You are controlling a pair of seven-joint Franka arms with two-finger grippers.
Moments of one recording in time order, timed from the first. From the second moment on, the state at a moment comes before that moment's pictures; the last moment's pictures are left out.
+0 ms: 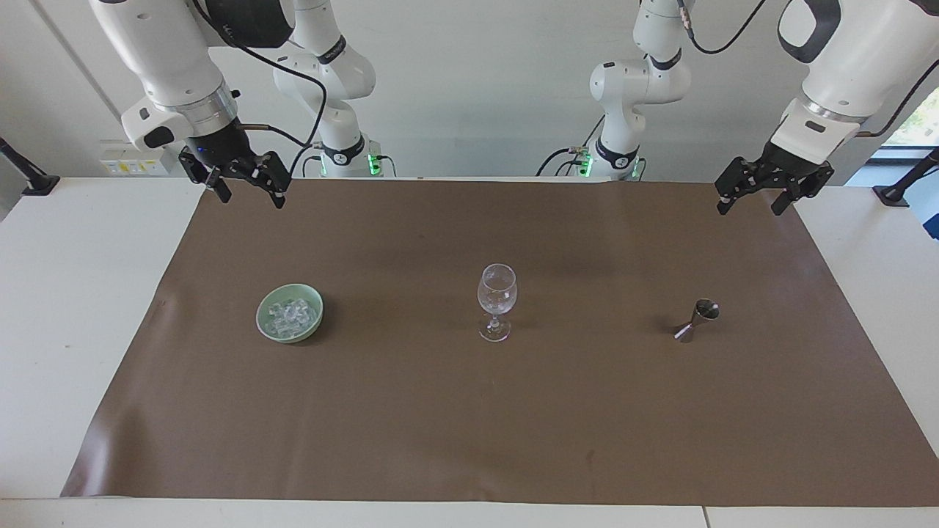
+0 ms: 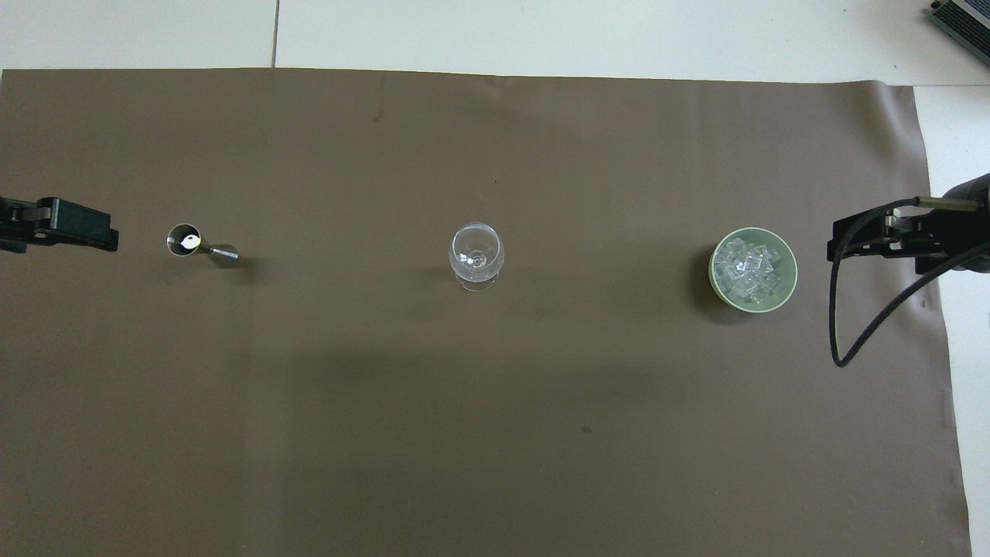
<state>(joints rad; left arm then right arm) -0.04 0.00 -0.01 -1.56 -0.03 1.58 0.01 -0.01 0.00 0.02 -1.58 0.01 1.56 0.16</state>
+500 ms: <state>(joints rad) -0.03 0.00 0.00 -1.56 -0.03 1.58 -0.04 -0.01 0.00 0.02 -1.58 0.01 1.56 0.16</state>
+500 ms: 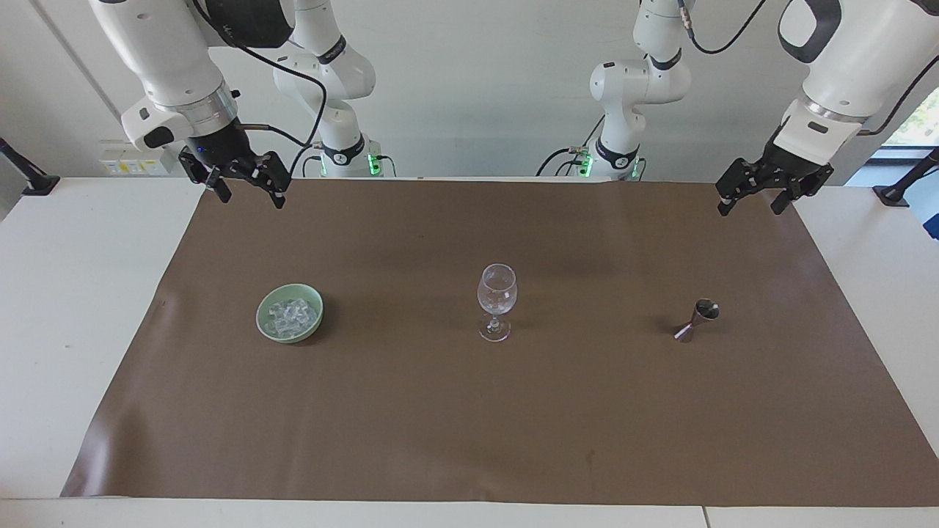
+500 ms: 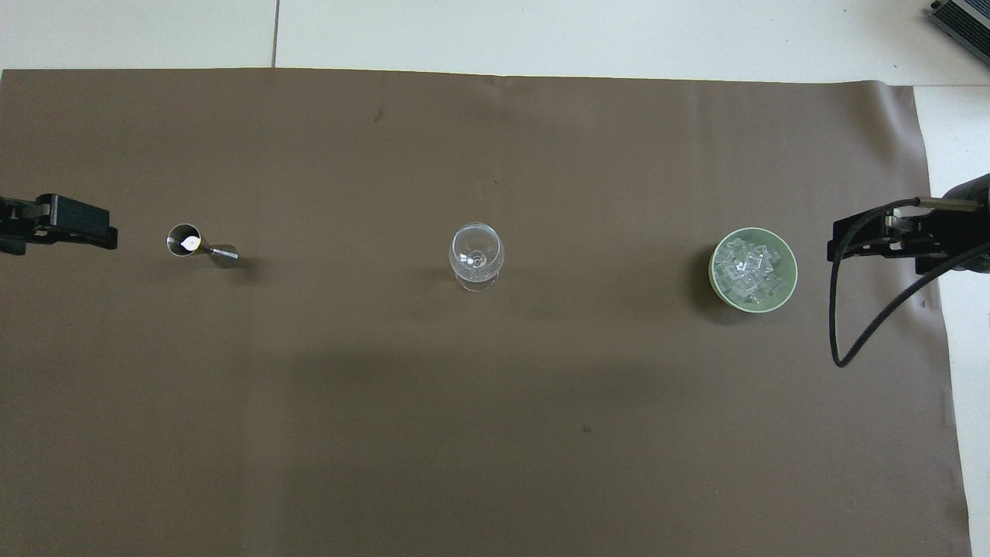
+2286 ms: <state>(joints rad) -0.03 -0.01 -0.01 -1.56 -0.03 1.57 0.06 -0.01 0.00 0.02 -1.58 0.01 1.56 0.16</state>
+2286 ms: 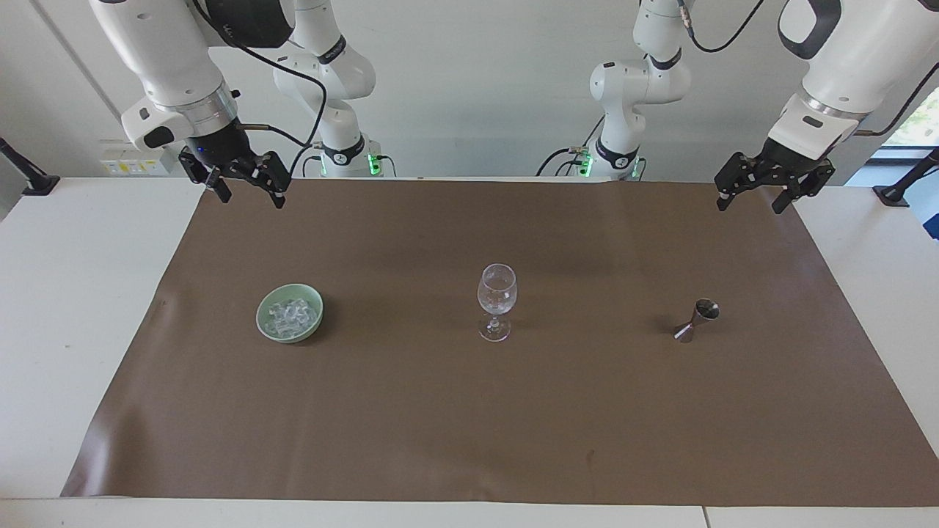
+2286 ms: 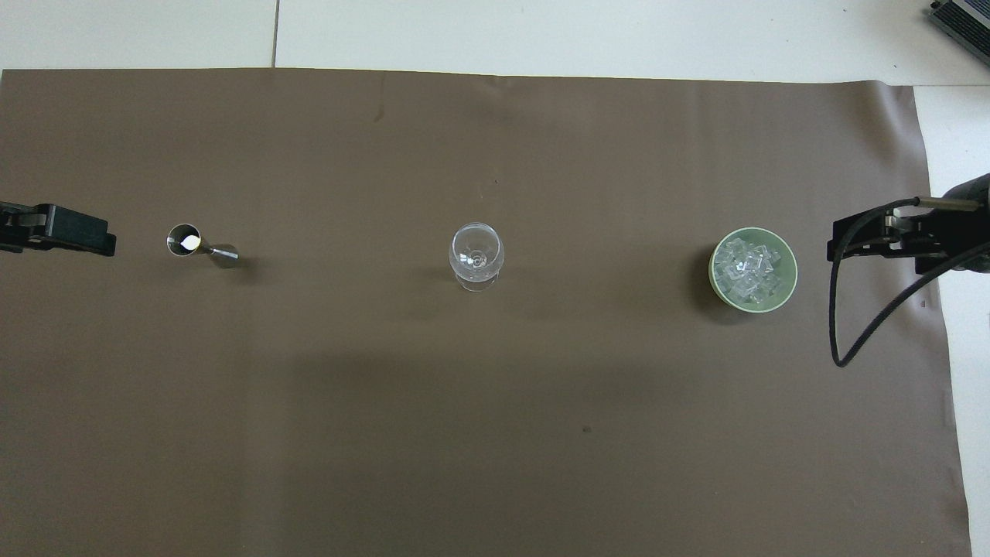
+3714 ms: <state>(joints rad) -0.03 -0.03 -0.01 -1.57 -0.03 1.56 0.06 -0.01 0.00 0.02 -1.58 0.01 1.56 0.16</state>
